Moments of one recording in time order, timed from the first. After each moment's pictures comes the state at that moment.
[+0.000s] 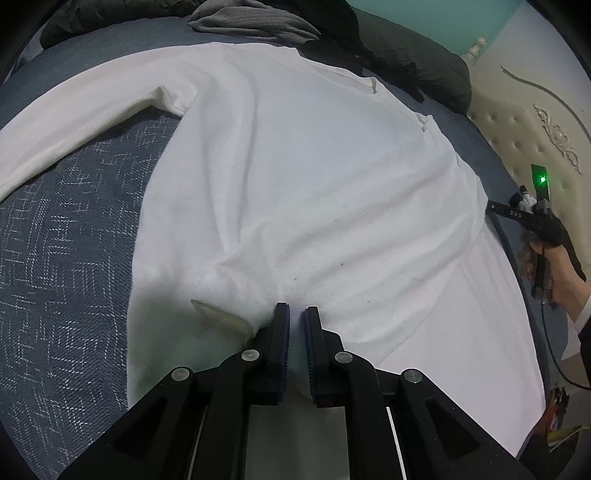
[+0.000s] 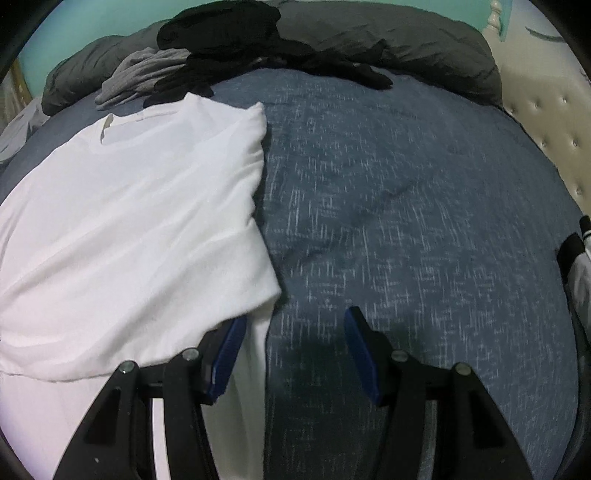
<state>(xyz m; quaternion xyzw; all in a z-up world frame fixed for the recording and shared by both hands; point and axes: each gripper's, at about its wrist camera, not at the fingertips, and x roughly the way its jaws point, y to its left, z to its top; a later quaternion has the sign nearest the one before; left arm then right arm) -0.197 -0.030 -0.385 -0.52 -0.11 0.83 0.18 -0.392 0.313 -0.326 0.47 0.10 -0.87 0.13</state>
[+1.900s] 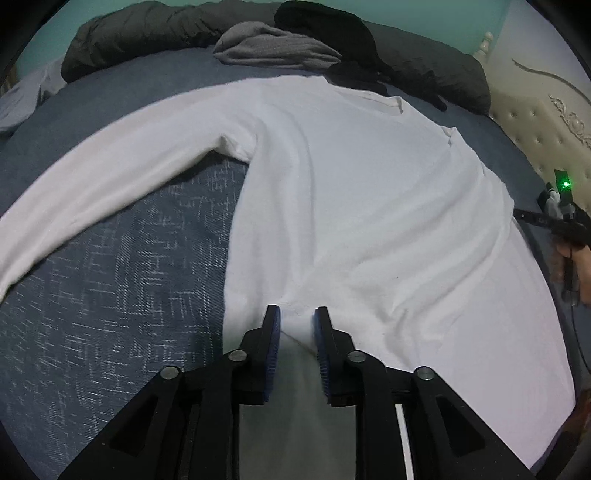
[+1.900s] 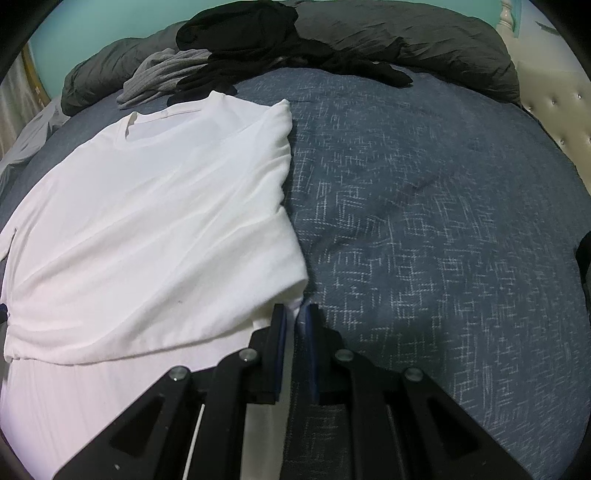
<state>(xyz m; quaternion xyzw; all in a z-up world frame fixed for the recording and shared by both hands) -0.183 -0.063 -0.345 -0.49 -0.04 0.86 0.10 -0.382 0.311 -0.328 0.49 0.08 -0.85 0.17</state>
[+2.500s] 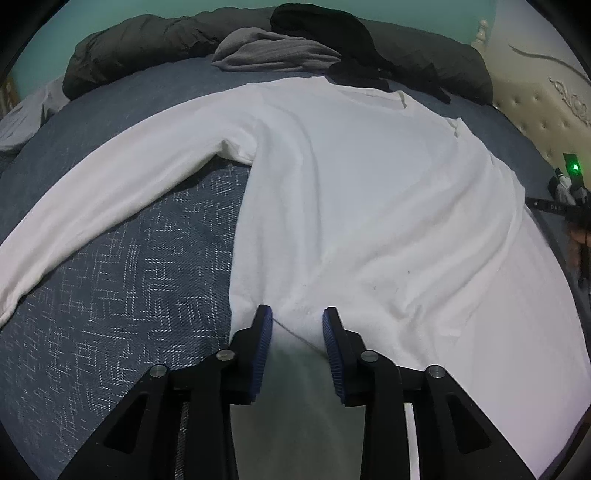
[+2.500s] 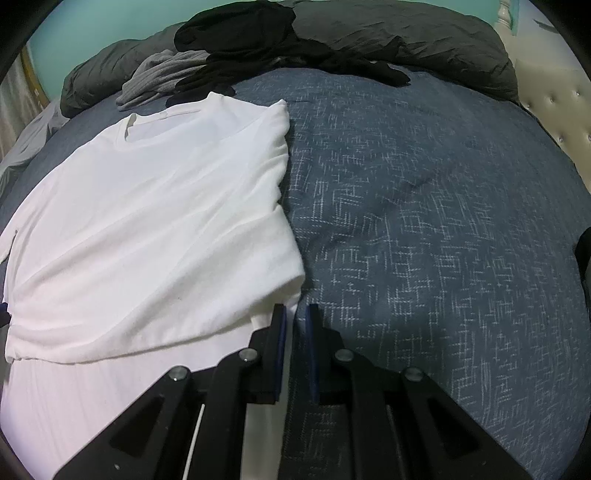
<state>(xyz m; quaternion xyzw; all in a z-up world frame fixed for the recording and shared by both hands) -0.174 -0.056 -0.343 -0.48 0.00 0.87 0.08 -0.380 0.313 -0.327 0.49 0.08 -0.85 0.17</state>
